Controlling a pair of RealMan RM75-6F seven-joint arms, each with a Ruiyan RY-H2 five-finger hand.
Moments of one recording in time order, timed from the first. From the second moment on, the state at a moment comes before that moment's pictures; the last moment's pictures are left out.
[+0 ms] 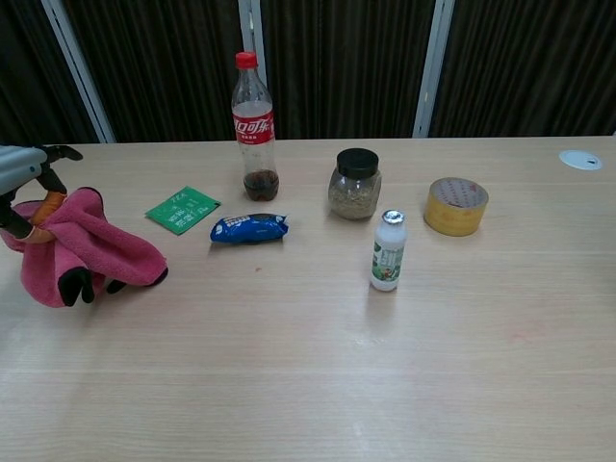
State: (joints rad) left arm -0.54 -1.48 -0.16 -1.45 1.01 1.10 0.52; right arm 0.12 -1.12 0.05 -1.61 -1.50 1.41 0.10
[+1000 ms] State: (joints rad) left arm -0.40 -1.25 -0.13 -1.61 1.09 1.21 0.33; right arm 0.12 -1.12 0.05 -1.61 -1.50 1.41 0.09
